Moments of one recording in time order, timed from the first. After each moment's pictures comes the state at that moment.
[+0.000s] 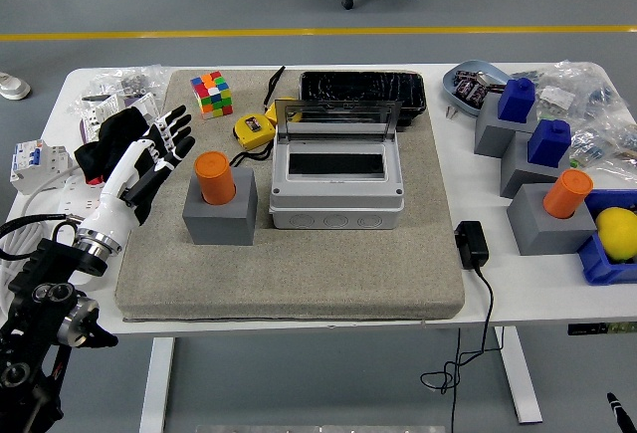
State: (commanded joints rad) left arm -0.14 0.05 -1.47 -1.23 1.35 -0.20 -0.23; right arm 0.14 -0.13 1.28 0.18 -1.01 -0.15 -0.07
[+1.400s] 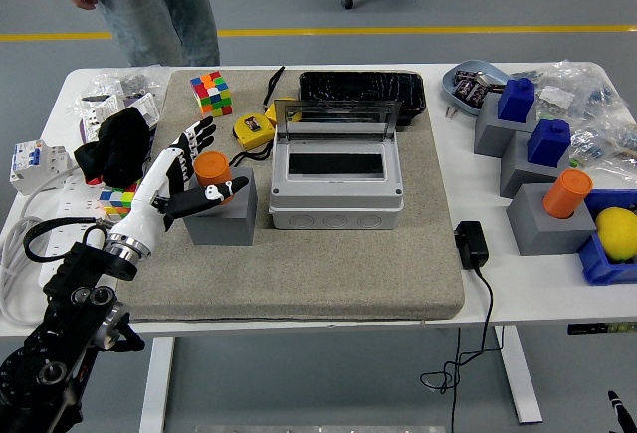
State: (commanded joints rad) left arm -0.16 0.02 -1.36 -1.20 1.41 -0.06 -0.24; right arm 0.14 -0.12 1.30 0.18 -1.01 -0.15 -0.06
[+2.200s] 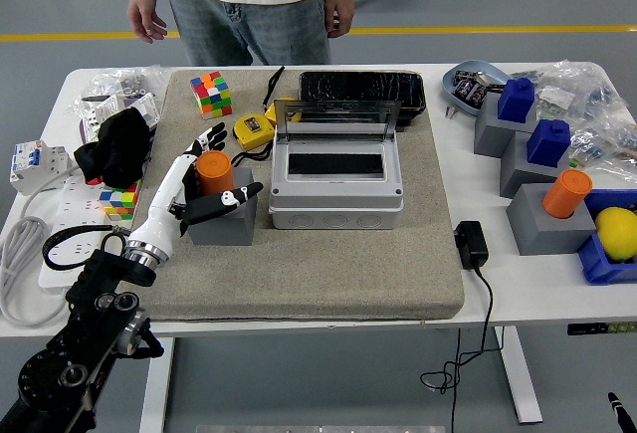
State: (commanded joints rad) left arm -0.17 0.00 -1.28 -1.17 1.43 0.06 -0.24; right arm 0.14 -0.13 1.28 0.18 -1.00 -0.15 -0.07
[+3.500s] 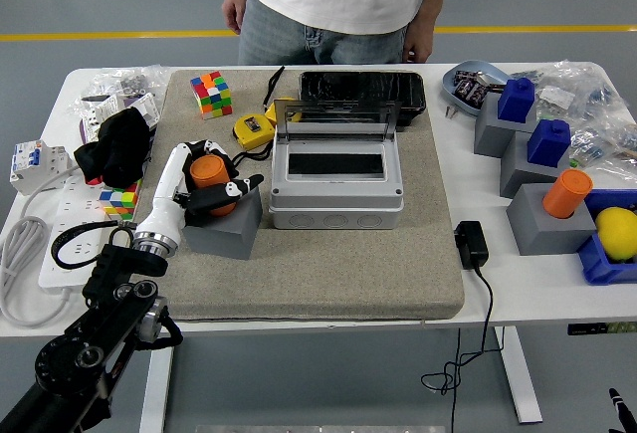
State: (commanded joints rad) left arm -0.24 0.00 -1.20 -1.12 1.31 0.23 -0.25; right arm 0.15 -0.13 1.29 0.18 -1.00 -0.15 -0.07
